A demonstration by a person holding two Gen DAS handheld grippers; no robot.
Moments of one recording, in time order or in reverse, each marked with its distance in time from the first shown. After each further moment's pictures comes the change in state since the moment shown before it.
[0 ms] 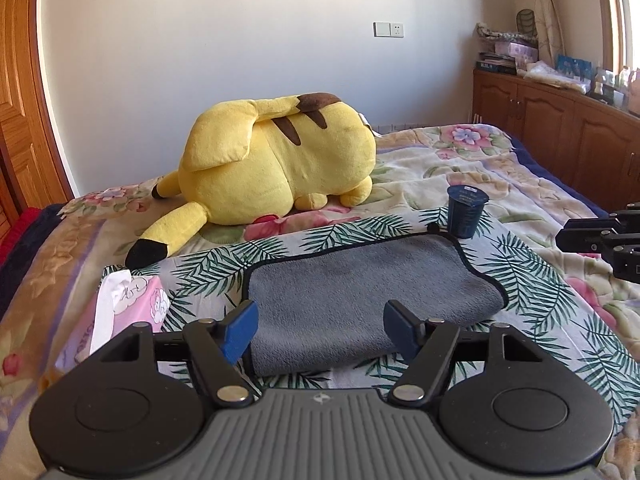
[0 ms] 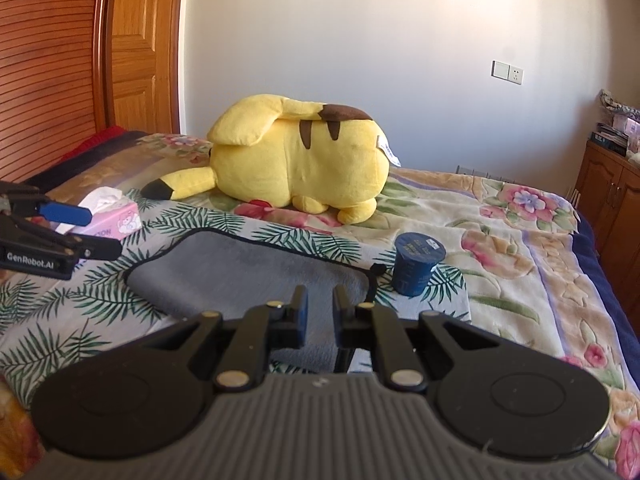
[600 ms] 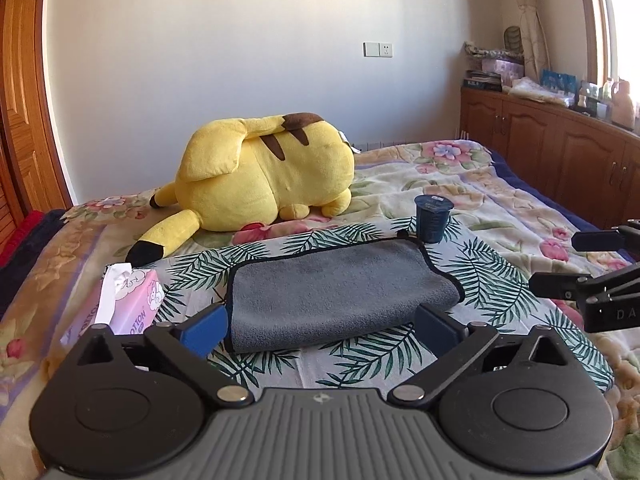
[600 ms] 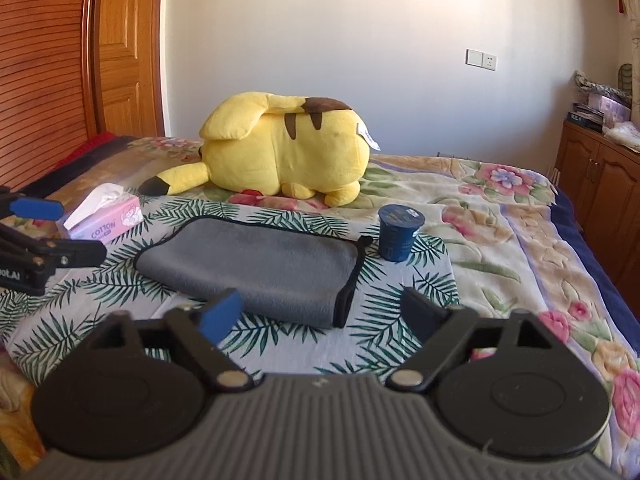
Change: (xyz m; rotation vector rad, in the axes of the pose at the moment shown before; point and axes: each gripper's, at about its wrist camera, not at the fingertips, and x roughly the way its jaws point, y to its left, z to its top) left arm -0.054 -0.026 -0.022 -0.011 -0.061 -0.018; right arm -0.039 0.007 -0.028 0.066 0.000 -0.048
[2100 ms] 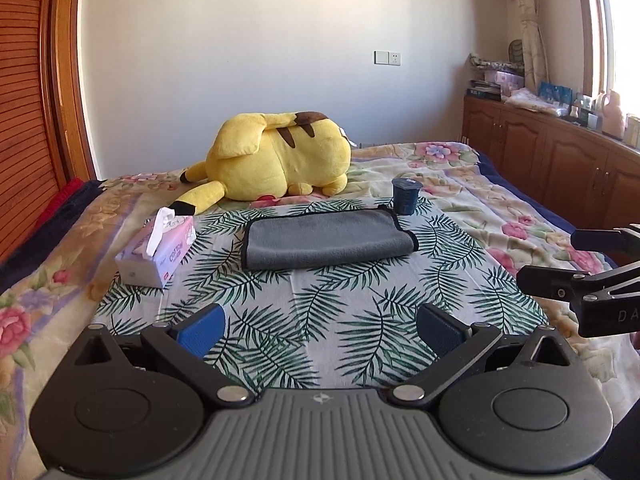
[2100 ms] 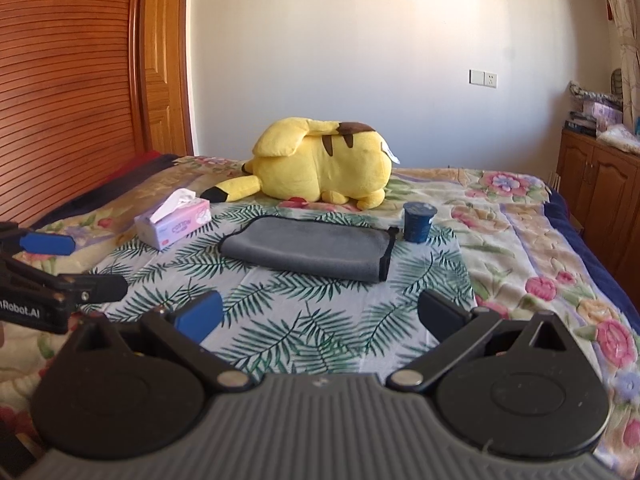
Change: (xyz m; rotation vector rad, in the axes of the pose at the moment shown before) left arm -0.145 -0.029 -0.072 -0.059 -0.001 0.033; right arm -0.129 0.051 -0.047 0.028 -0.062 0.048
